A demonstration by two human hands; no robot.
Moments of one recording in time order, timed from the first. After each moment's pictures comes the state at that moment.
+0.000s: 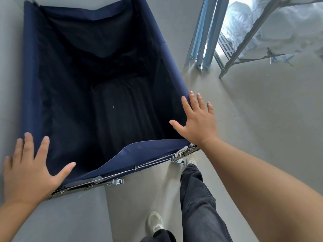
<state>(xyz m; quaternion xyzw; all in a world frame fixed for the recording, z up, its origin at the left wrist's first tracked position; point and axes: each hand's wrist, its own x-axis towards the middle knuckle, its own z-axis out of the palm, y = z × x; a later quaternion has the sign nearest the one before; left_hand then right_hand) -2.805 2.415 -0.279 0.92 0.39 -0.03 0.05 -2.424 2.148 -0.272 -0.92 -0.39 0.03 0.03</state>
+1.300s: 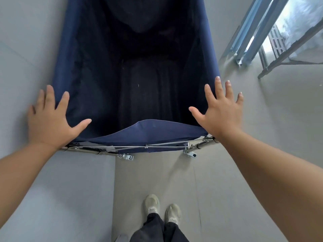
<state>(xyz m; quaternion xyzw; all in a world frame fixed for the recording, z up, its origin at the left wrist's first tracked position) -2.806 2.413 -0.294 0.88 0.47 0.01 -0.05 -2.419 2.149 -0.279 -0.90 -0.43 0.00 -0.02</state>
